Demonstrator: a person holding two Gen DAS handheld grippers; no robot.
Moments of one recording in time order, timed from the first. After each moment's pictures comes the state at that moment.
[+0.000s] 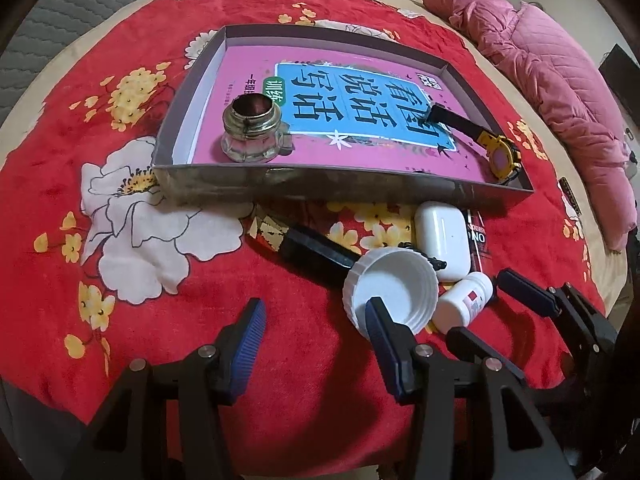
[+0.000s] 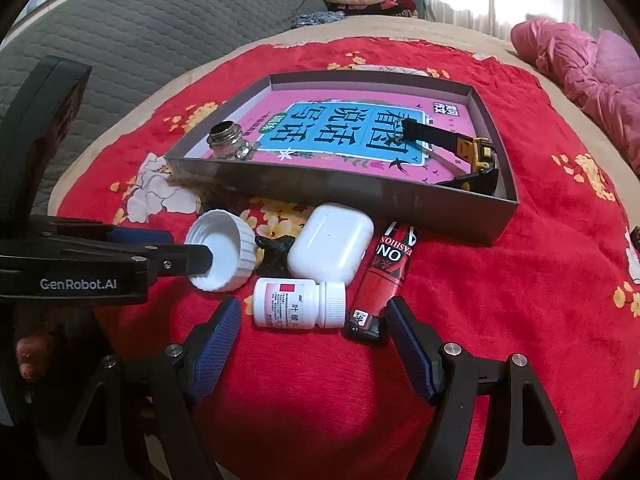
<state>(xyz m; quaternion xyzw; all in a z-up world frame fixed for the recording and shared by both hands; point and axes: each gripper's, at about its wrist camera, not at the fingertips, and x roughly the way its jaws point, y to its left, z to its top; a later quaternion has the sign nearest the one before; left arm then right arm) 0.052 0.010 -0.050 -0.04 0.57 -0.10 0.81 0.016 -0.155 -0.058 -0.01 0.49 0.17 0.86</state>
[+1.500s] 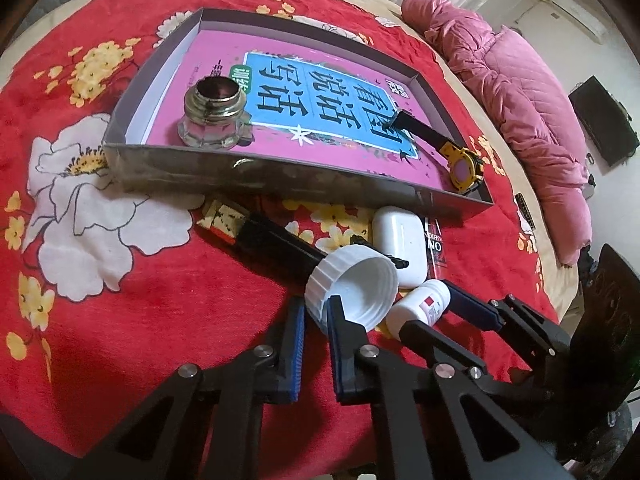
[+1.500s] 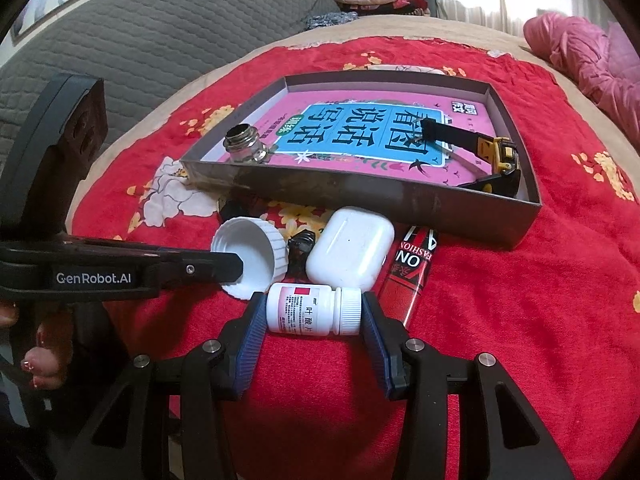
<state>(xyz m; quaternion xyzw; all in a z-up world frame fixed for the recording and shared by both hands) 0.056 0.011 -0.058 -0.13 0.57 -0.18 0.80 0.020 -0.154 -0.059 0.01 0.49 0.21 0.85</state>
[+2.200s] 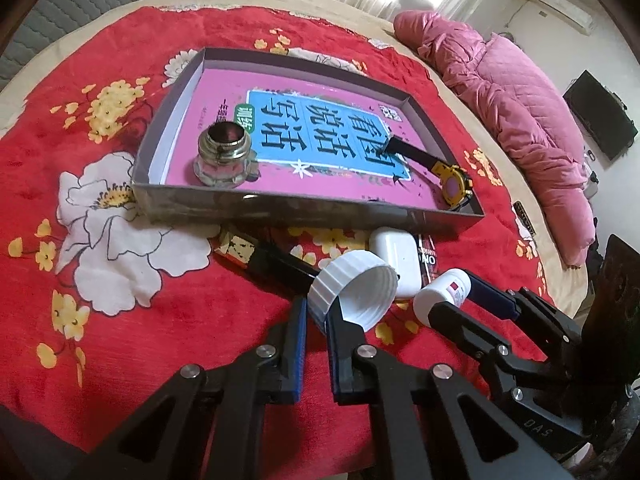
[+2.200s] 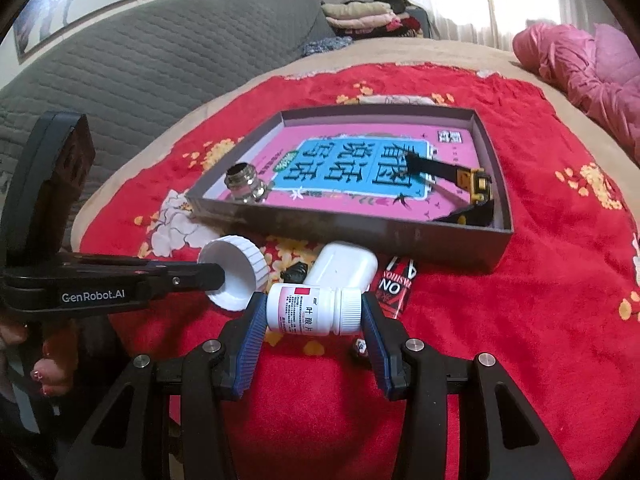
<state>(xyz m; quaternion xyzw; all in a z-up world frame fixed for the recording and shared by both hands) 0.047 0.015 -0.037 -0.11 0.53 -0.17 0.83 0.017 -0.167 -0.036 0.03 0.44 0.20 0.87</state>
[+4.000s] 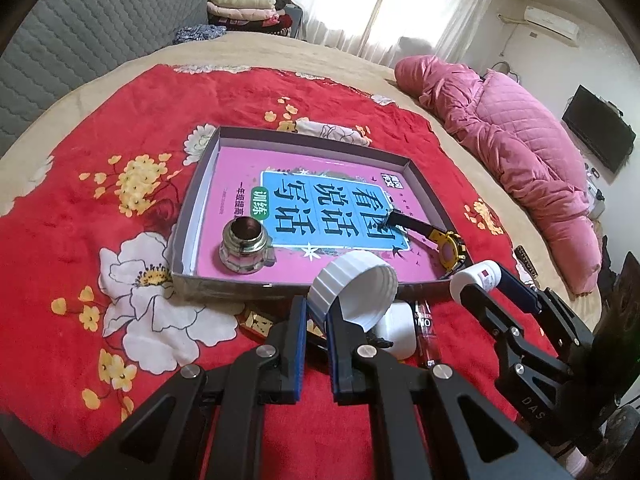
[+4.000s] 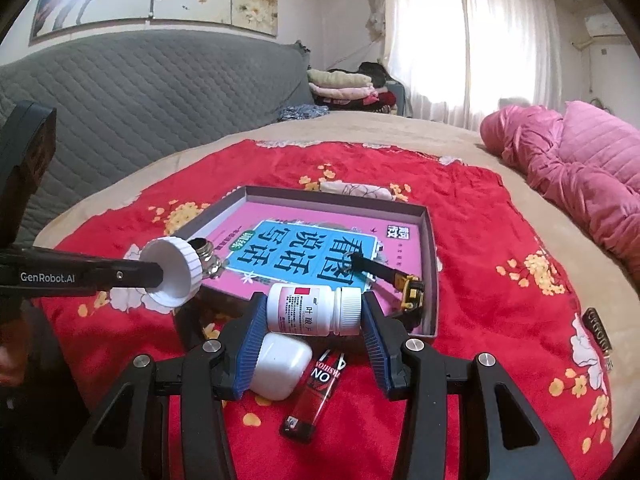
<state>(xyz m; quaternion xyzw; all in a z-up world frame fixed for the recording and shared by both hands) 0.054 0.020 0.006 -0.09 0.45 -0.14 0.88 0.025 -0.178 -0.004 -0.04 0.32 0.14 0.94</state>
